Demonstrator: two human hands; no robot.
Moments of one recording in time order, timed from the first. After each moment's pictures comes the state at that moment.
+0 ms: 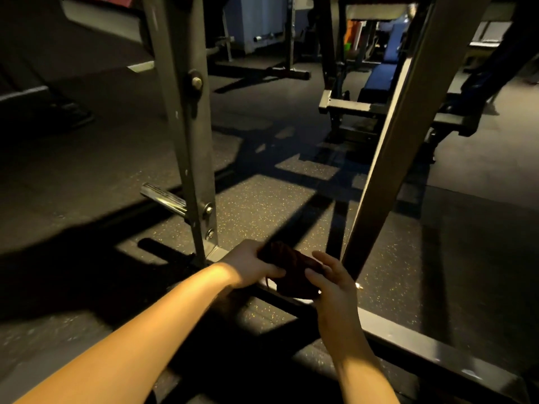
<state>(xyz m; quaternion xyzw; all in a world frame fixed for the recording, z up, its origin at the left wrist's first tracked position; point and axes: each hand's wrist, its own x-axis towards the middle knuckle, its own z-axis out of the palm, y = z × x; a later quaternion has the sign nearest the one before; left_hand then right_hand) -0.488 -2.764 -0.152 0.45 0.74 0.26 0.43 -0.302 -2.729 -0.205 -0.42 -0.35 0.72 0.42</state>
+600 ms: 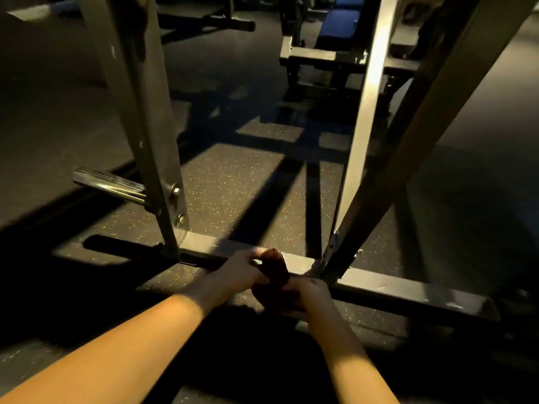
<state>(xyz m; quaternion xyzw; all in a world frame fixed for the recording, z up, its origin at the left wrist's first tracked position) -0.528 -2.742 -0.276 0.43 0.69 0.25 0.53 -0.355 -2.730 -0.293 -0.63 -0.27 0.69 0.23</state>
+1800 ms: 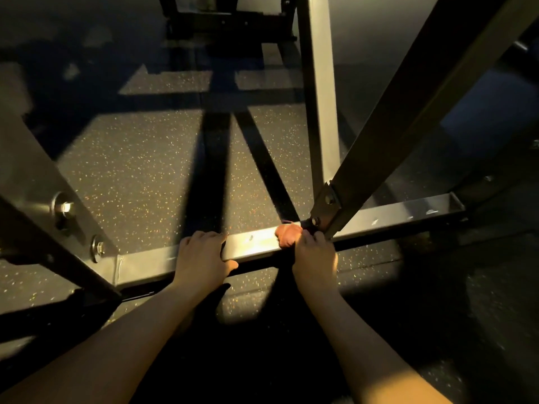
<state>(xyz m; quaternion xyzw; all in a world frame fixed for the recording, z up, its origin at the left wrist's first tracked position) -0.608 -2.646 -0.419 0.76 0.63 0.01 0.15 -0.391 -2.690 -0.440 -0.75 -0.64 0.08 0.18</state>
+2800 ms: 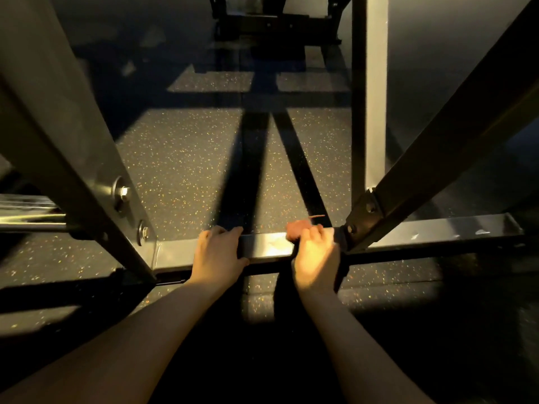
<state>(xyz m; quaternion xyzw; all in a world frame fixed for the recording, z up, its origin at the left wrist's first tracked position) -0.632 -2.652 -0.418 0.70 0.69 0.04 0.19 -0.441 -2.661 -0.448 -0.75 -0.63 0.09 0.19</state>
